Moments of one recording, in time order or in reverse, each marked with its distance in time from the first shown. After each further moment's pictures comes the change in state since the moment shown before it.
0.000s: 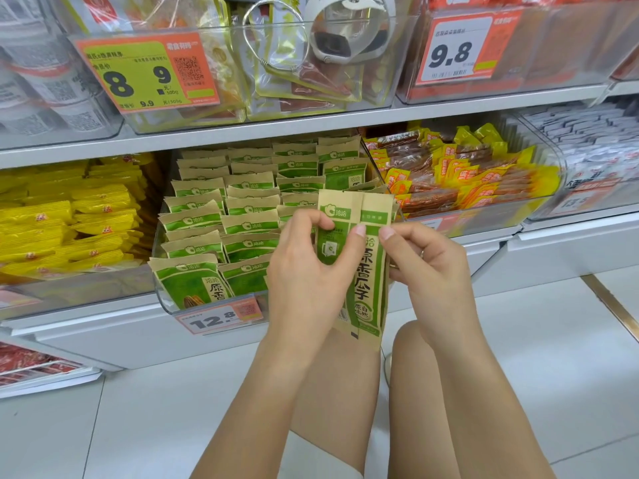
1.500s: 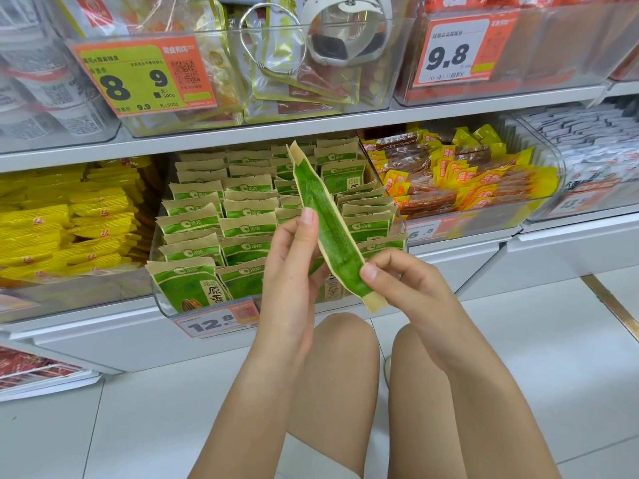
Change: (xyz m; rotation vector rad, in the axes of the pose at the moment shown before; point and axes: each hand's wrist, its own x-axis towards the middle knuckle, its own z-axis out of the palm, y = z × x) left_hand 0.000 0.004 -0.010 -0.887 -0.168 -0.416; right_hand -0.009 0.004 -0.012 0.005 -0.326 0.155
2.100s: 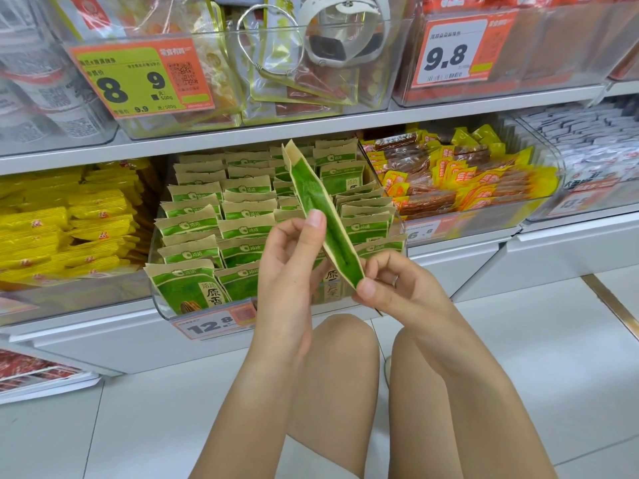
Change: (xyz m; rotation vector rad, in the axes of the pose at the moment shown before) left_hand 0.002 -0.001 -0.002 -0.028 0.036 0.028; right_hand -0.001 0.003 0.001 0.117 -0.020 0.069
